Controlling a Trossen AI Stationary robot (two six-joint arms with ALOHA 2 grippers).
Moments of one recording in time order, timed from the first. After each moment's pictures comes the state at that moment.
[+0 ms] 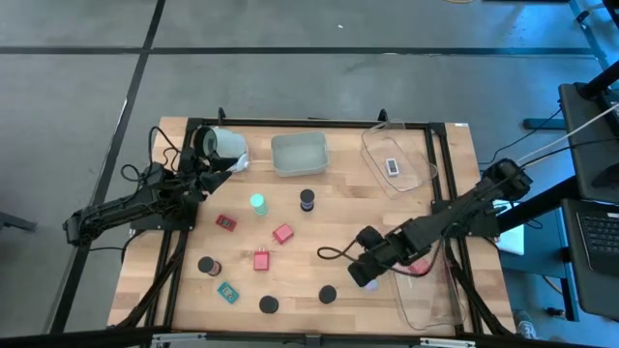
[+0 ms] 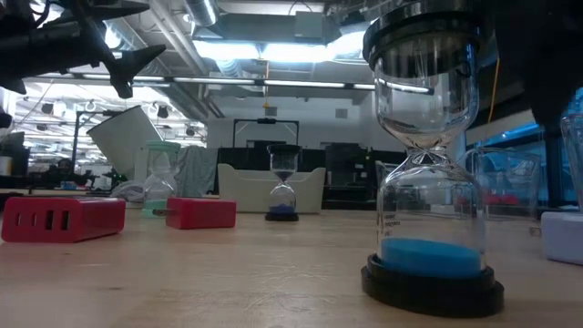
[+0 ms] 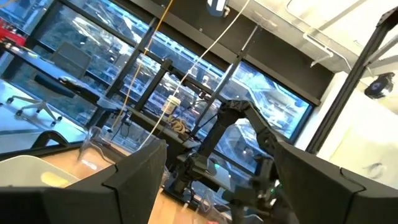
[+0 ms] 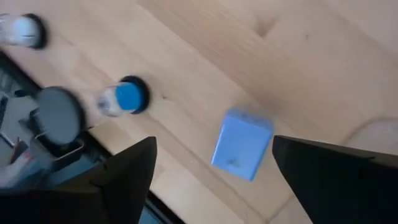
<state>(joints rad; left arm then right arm) 0.44 0.09 0.01 0.47 0.22 -0.70 0.56 1.61 1.16 -0.77 0.02 1.49</state>
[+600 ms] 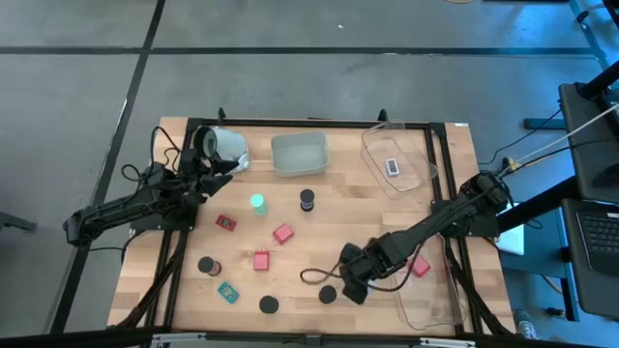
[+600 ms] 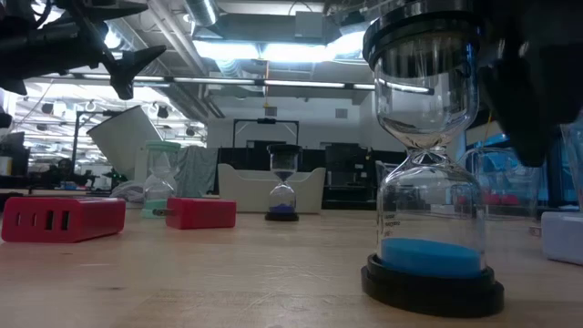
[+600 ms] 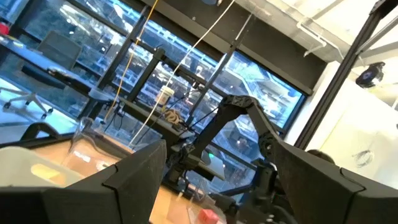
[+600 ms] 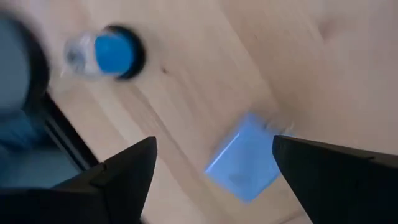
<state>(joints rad) 0.44 0.08 0.01 0.44 0.27 -0.69 0.57 1.82 1.31 -0.80 -0.06 1.04</state>
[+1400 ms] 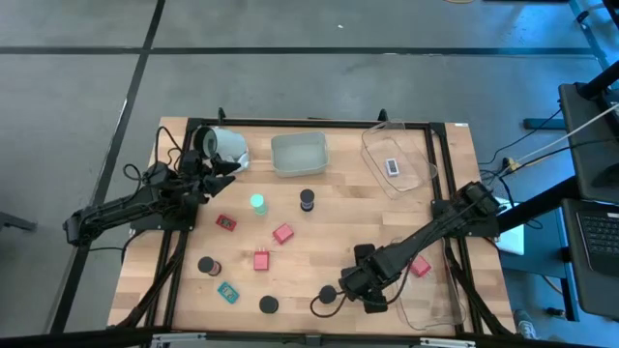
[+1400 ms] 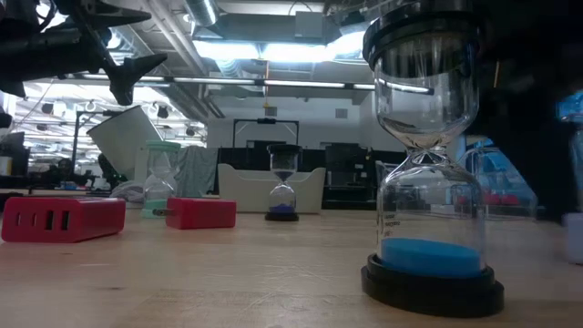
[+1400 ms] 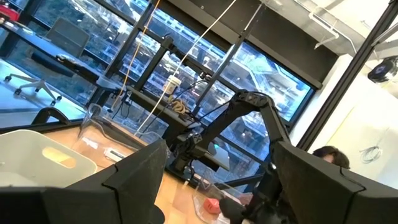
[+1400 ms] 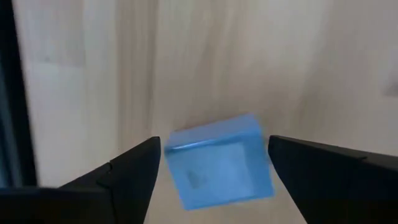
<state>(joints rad) 0.44 0.08 0.01 0.39 0.27 -0.69 0.60 1.94 1.32 -0.84 -0.11 0.47</state>
